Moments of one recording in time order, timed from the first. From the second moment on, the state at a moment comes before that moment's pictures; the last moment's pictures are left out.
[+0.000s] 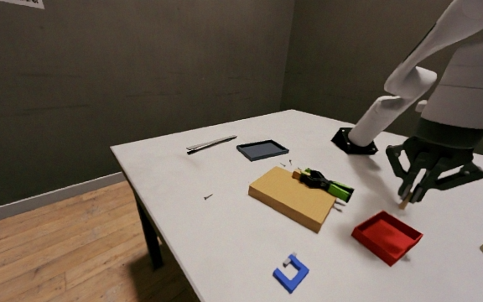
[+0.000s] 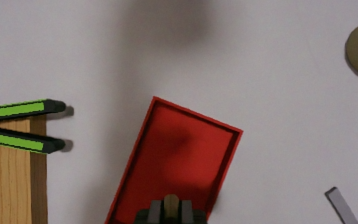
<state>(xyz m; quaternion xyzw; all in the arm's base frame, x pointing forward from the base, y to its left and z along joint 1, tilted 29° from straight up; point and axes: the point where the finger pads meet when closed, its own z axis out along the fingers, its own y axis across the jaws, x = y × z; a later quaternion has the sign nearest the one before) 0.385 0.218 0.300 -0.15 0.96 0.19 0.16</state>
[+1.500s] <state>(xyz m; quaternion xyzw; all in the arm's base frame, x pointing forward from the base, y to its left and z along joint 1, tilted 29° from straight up) 0.395 0.231 0.273 -0.15 0.96 0.19 0.16</state>
